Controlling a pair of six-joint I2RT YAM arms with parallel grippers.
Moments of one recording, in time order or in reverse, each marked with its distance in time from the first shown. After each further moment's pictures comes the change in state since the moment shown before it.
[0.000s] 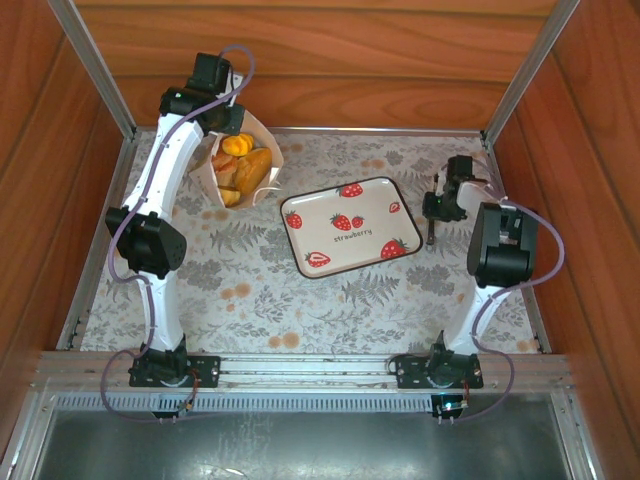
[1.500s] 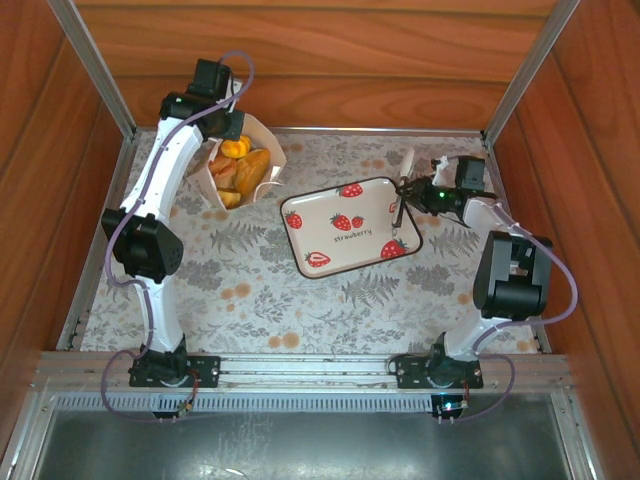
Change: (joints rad) left arm 0.000 -0.048 -0.102 0.025 0.000 -0.028; right arm 0.000 -0.229 -0.174 0.253 -0.736 0.385
